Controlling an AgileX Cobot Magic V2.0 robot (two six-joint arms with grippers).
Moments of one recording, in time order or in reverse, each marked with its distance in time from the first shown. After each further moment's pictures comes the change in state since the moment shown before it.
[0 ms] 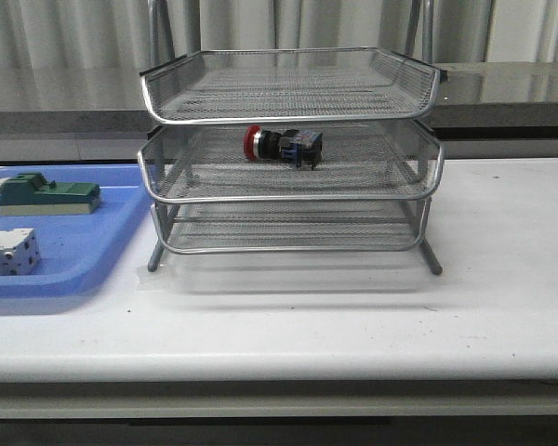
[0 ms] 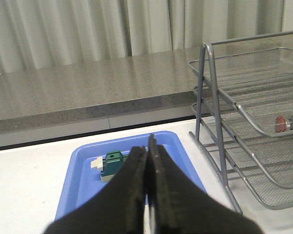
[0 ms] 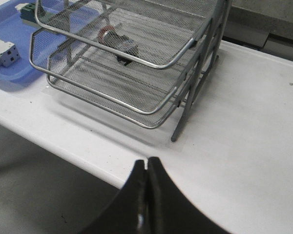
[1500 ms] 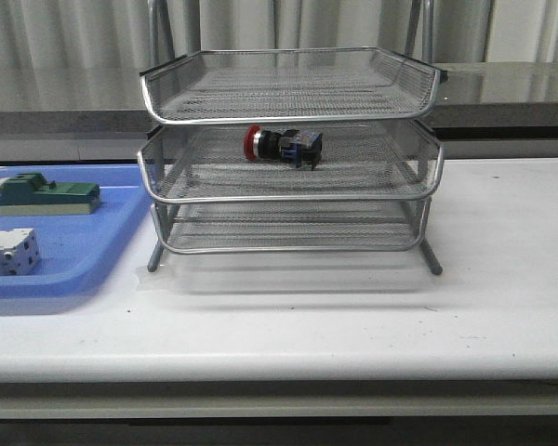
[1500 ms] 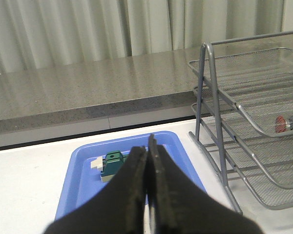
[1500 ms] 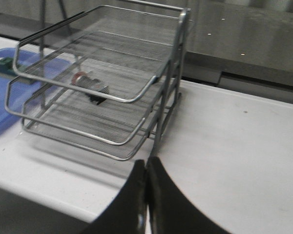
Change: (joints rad) left arm 0.000 0.000 0.000 0.000 0.000 -0.002; right arm 0.000 -0.194 0.076 -0.115 -0.131 0.187
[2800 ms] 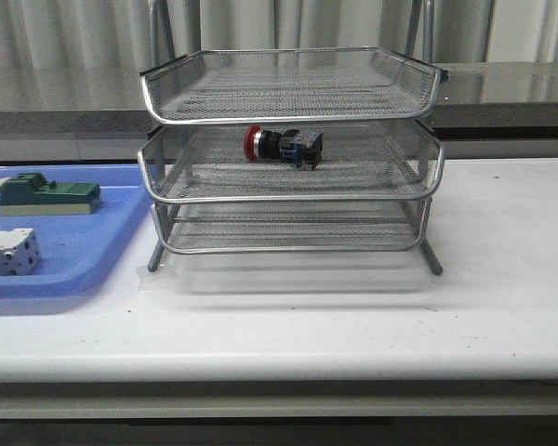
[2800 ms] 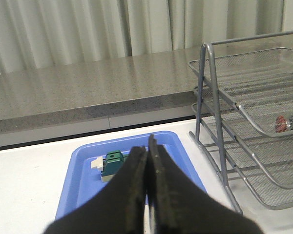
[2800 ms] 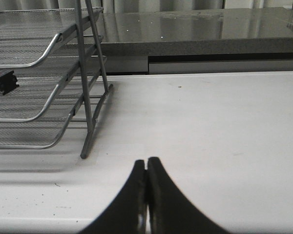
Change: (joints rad) left arm 0.000 0.000 0.000 0.000 0.000 0.000; right arm 0.000 -0.331 0.537 -0.421 -0.402 0.505
